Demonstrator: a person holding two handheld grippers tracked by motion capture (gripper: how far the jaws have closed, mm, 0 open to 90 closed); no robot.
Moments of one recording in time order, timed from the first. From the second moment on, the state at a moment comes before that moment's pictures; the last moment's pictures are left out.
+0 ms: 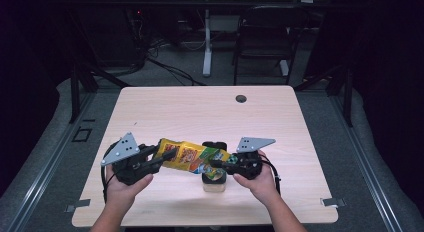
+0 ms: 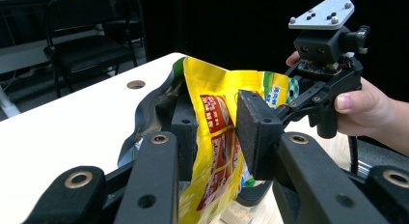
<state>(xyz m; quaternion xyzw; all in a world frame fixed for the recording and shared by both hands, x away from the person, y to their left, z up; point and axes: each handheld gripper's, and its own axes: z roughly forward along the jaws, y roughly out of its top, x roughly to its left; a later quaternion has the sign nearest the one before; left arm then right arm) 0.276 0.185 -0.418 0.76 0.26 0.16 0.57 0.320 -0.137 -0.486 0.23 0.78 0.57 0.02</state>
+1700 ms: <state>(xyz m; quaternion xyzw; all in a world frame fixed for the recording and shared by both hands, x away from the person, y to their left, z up) 0.277 0.177 -0.421 0.77 0.25 0.17 0.55 0.331 -0.154 -0.496 0.25 0.79 0.56 0.02</state>
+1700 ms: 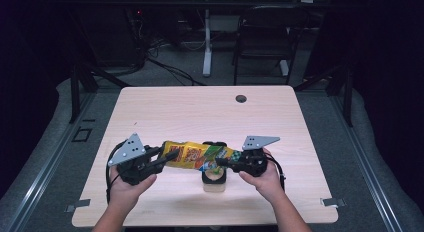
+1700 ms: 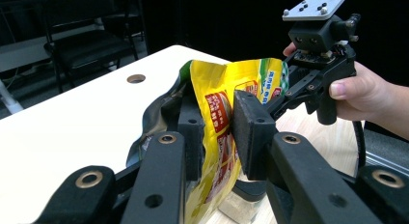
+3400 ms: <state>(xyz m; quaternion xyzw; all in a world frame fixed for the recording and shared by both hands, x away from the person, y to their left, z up) 0.282 0.184 -0.421 0.78 0.25 0.18 0.55 0.328 -0.145 -0.496 0.23 0.79 0.56 0.04</state>
